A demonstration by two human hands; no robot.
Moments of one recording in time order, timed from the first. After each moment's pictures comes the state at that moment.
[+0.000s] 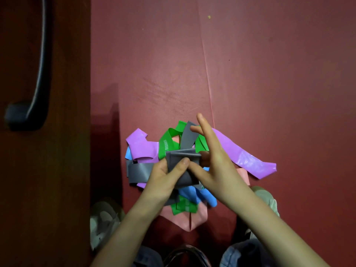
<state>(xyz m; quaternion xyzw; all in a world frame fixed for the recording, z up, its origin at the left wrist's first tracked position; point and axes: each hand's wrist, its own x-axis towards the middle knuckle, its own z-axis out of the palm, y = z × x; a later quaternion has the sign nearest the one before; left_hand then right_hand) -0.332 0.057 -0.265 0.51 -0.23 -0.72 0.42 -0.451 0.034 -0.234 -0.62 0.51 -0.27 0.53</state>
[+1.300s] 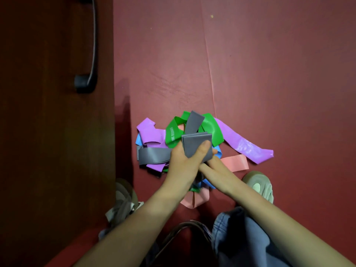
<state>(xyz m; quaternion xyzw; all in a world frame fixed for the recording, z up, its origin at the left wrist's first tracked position) -0.361 0.072 -0.217 0.58 -0.28 -0.64 0.42 -0.455 0.079 -0.252 -0.55 0.58 -0.12 0.59</state>
